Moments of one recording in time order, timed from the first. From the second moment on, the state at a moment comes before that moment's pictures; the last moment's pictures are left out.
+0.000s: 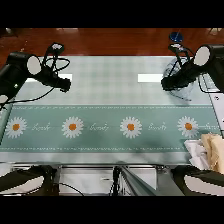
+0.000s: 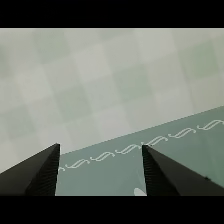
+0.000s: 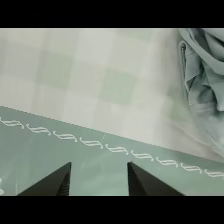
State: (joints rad) left arm -0.22 -1.34 1.26 1.62 -1.11 -1.45; right arm 0.13 -1.39 1.37 -1.55 1.30 1.47
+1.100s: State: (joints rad) left arm -0.22 -1.34 1.26 1.62 -1.11 -1.45; right arm 0.13 -1.39 1.37 -1.55 1.27 1.47
